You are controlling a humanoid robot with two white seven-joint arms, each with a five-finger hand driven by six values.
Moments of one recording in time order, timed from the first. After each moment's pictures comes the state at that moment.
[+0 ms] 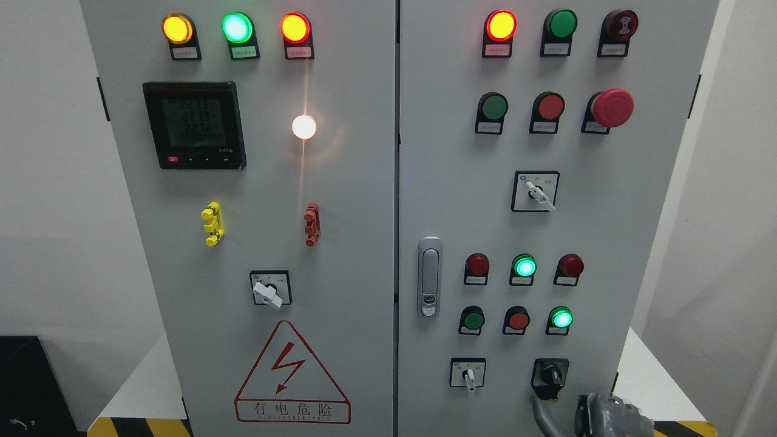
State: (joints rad) left arm 0.04 -0.10 -0.07 -0.08 0.08 -0.11 0.17; right arm -0.18 0.06 -0.07 -1.62 1.18 0.22 -0.07
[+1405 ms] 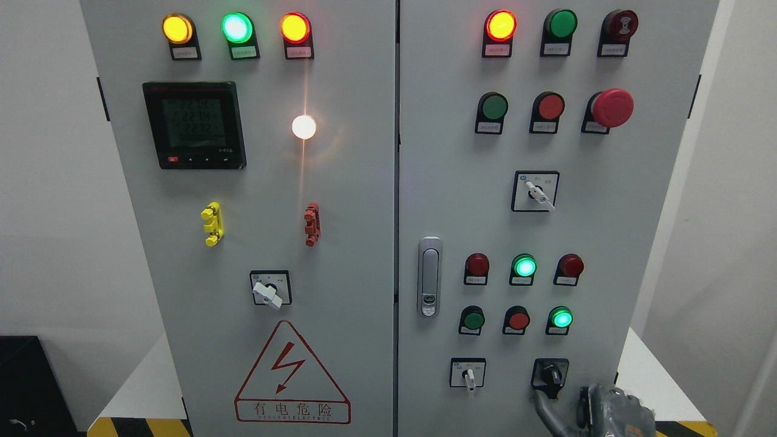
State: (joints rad) left arm 0.04 -0.10 -0.07 -0.08 0.08 -0.11 0.18; right arm -0.22 0.05 -0.07 -1.59 1.21 0.24 -0.06
